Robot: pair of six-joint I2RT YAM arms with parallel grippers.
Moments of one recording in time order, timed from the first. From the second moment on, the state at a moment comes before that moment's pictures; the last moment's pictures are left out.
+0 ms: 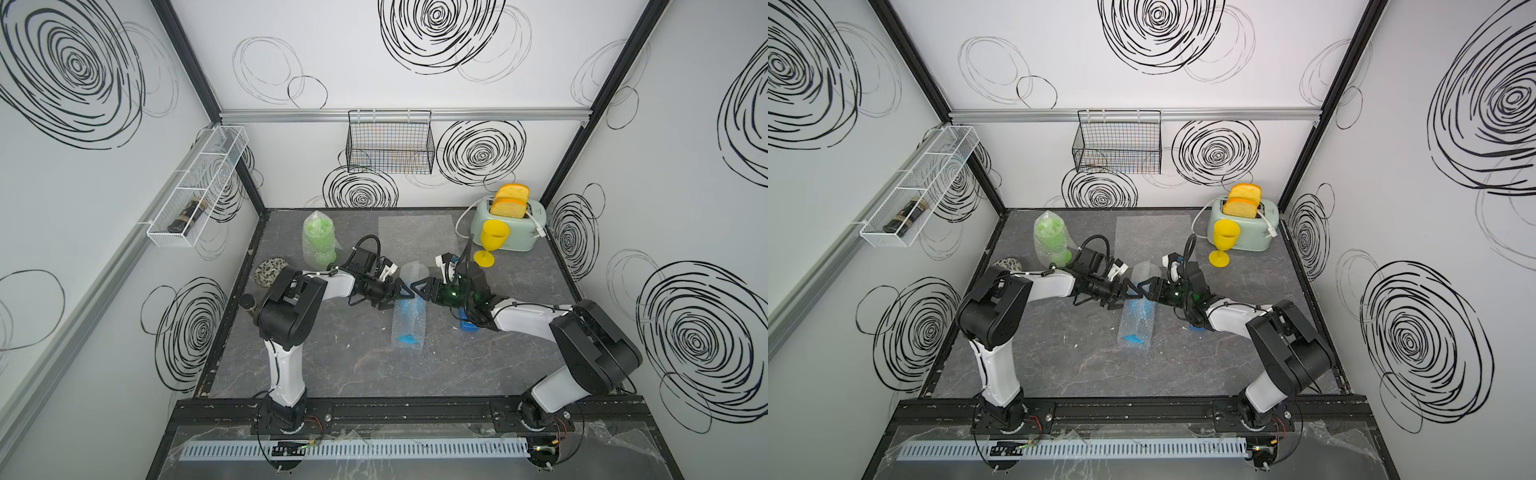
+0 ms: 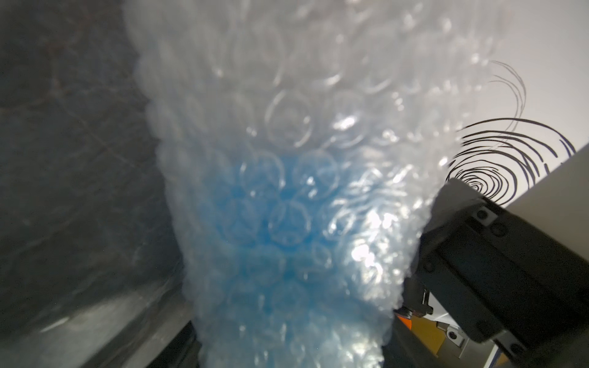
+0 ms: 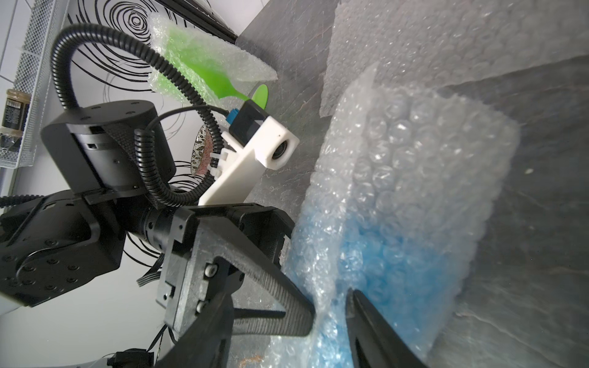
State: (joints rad) left arm -0.41 1.95 1.05 -0.12 0.93 -0.62; right arm 0.56 1.55 0.65 0.42 -0.44 0.81
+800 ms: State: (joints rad) left arm -0.42 1.95 1.06 -0.12 0.91 -0.59; right arm 0.48 1.49 0.77 0.17 -0.48 0.71
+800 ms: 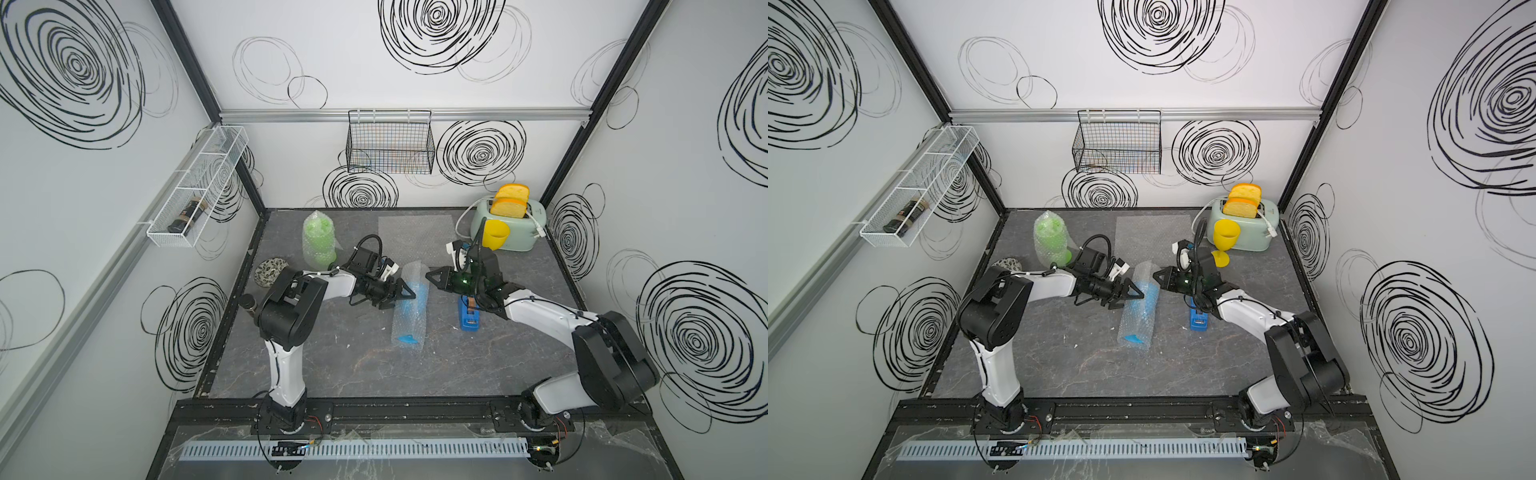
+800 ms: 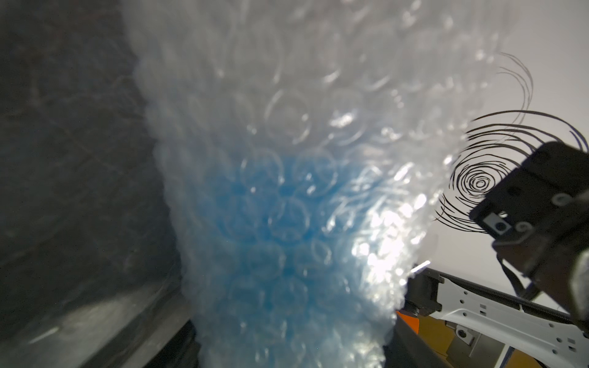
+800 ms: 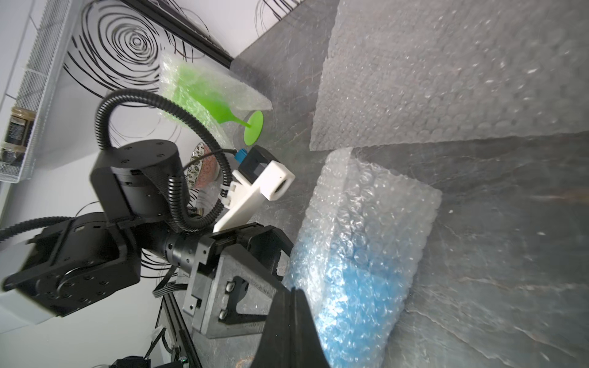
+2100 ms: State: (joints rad) left arm -0.42 1.95 1.06 -0.12 0.90 -0.59; right arm 0.48 1.54 0.81 0.13 -0.57 0.71
